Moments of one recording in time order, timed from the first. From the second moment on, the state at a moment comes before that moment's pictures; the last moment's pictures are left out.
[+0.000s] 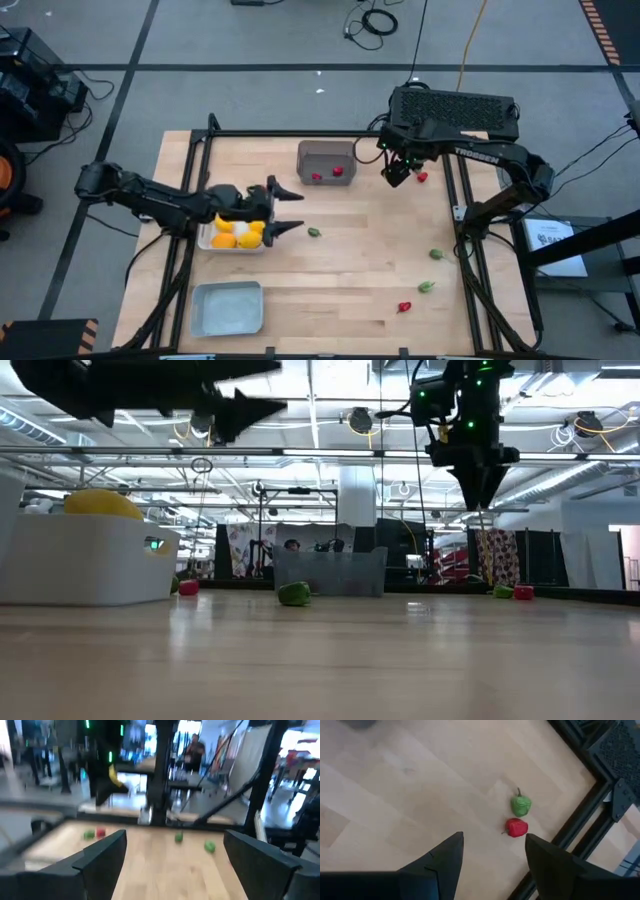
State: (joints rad) left arm -0.06 1.23 0.47 0.79 -0.05 -0.07; right arm -0.47 1.48 1.28 -1.28 0.28 0.42
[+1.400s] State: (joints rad) left arm 0.05 1.03 0.47 0.06 -0.24 -0.20; right arm -0.75 1.48 0.87 -0.96 0.18 0.75
